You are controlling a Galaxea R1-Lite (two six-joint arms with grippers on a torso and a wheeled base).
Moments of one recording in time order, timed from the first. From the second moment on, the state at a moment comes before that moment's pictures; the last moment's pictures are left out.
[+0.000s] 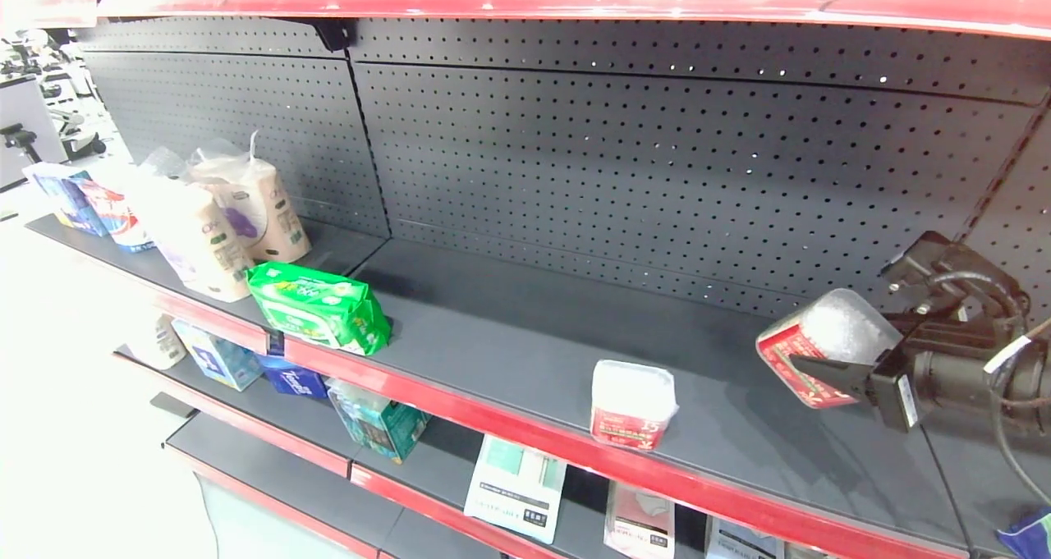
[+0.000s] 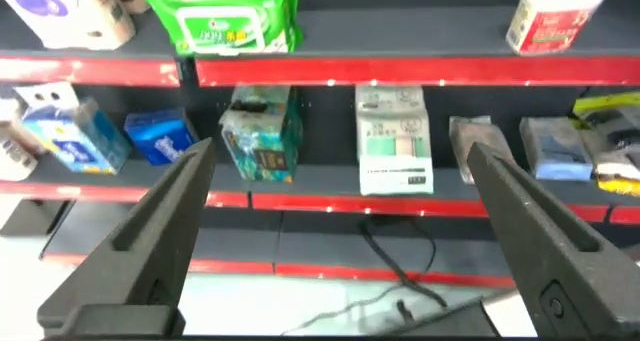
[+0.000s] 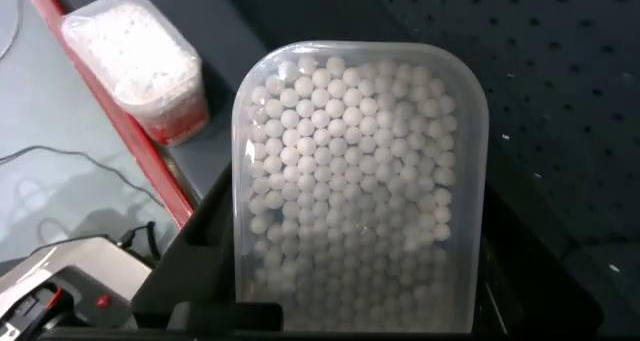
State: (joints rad) left arm -0.25 0.10 -0.39 0.46 -0.02 0.06; right arm 0.16 1.35 -0.60 -0.26 0.19 -0.42
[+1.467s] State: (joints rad) left arm -0.06 0.09 -0.07 0.03 -0.05 -0.03; right arm 0.18 1.54 -0.59 -0.40 0.19 -0.44
